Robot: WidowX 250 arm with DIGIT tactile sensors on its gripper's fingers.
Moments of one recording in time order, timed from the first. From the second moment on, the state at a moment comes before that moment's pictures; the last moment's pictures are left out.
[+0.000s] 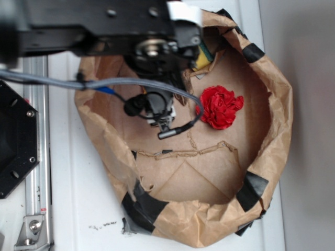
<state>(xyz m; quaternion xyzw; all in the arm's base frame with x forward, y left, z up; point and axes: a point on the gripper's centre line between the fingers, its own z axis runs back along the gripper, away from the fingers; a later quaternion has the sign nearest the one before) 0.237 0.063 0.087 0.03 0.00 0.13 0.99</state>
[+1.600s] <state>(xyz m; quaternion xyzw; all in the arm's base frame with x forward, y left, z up) 0.227 0.079 0.050 0.03 -0.01 0.13 0.99</state>
